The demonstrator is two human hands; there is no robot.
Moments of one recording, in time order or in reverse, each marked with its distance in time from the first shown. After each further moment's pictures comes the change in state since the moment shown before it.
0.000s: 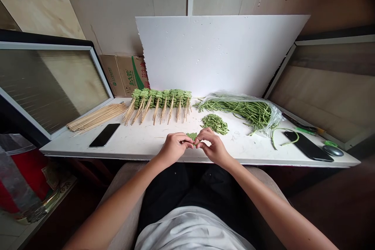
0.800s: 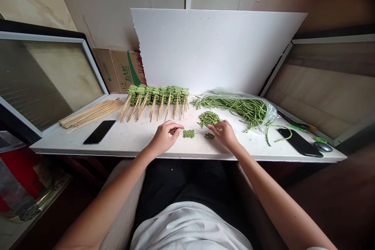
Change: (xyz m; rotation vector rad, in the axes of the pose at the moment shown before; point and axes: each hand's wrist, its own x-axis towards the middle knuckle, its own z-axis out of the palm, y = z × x) left_hand 0.012 -0.017 -0.030 0.166 0.029 -0.075; right_hand -0.004 0.084 -0.058 -0.516 0.093 0.320
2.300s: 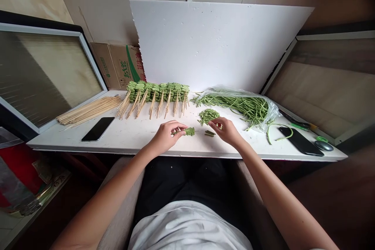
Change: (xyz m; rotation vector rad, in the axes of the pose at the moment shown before) left_hand -0.001 0.011 -0.001 -0.046 -0.108 -0.015; right_hand 0.006 -0.028 -0.025 0.109 -0.127 -0.020
